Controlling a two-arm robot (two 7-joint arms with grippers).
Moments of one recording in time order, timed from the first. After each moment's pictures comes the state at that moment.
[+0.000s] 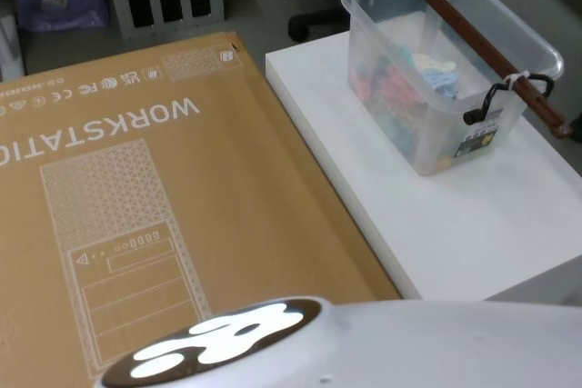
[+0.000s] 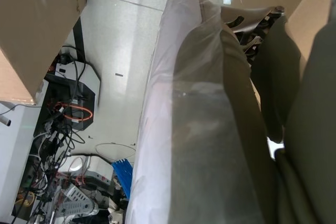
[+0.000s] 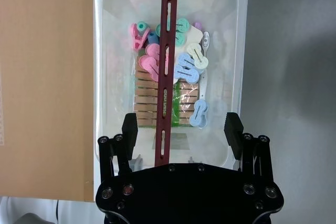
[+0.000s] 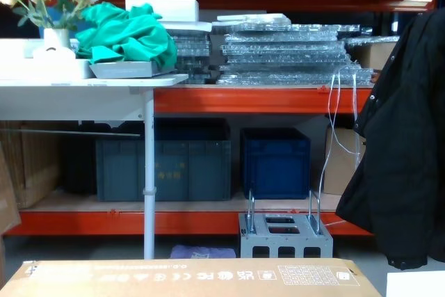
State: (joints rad) left arm -1.47 0.98 1.56 -0.90 0.05 0.15 -1.47; right arm 1.05 1.16 -0.78 -1.46 -0.20 0.09 1.38
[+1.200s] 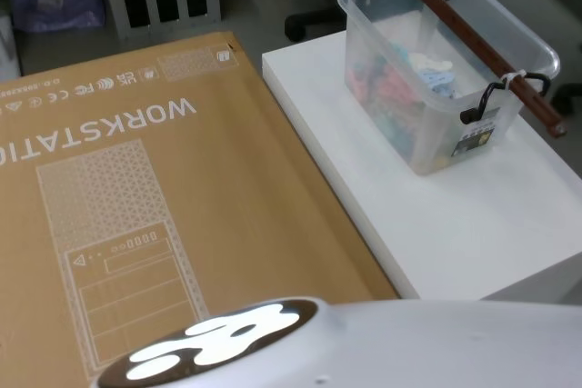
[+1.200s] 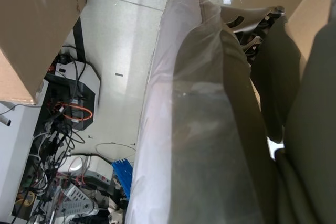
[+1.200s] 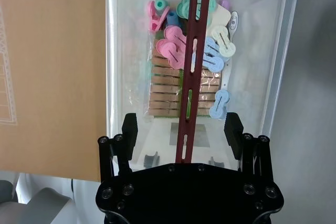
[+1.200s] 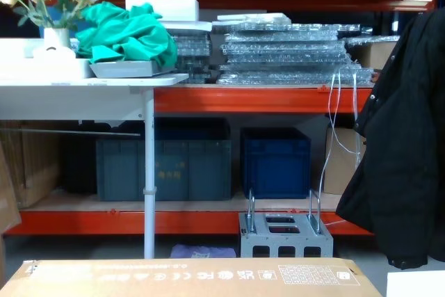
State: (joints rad) left arm -1.47 0.98 1.56 -0.90 0.05 0.15 -1.47; right arm 1.13 1.03 -0.87 -1.31 -0.20 0.05 1.49
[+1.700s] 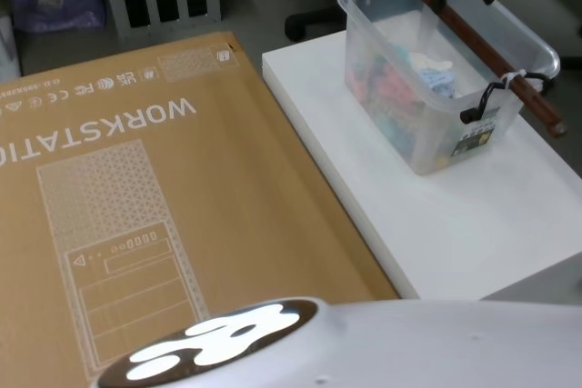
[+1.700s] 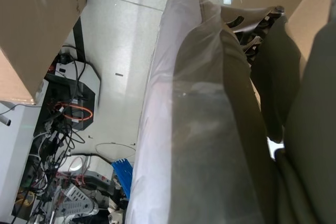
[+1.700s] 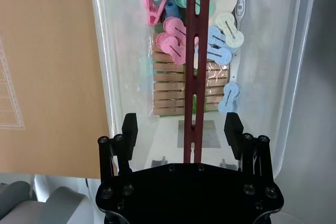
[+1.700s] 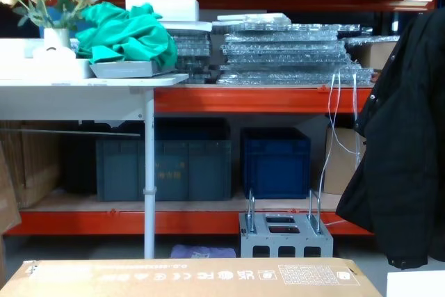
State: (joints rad) left arm -1.47 0.98 1.56 -0.90 0.05 0.15 -1.47; right arm 1.17 0.96 -0.93 -1.22 -0.22 0.11 1.52
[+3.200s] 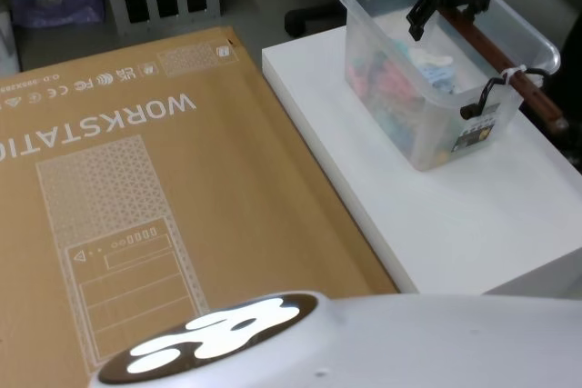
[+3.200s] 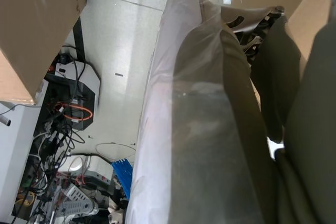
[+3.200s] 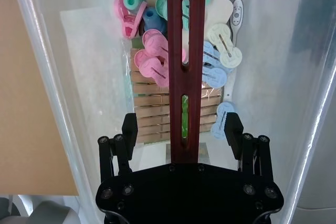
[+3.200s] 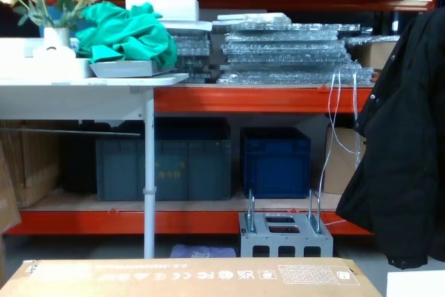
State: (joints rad) left arm -1.47 0.98 1.56 -0.90 0.05 0.15 -1.47; right arm 1.23 0.77 -1.08 -0.89 -0.28 0.01 1.46
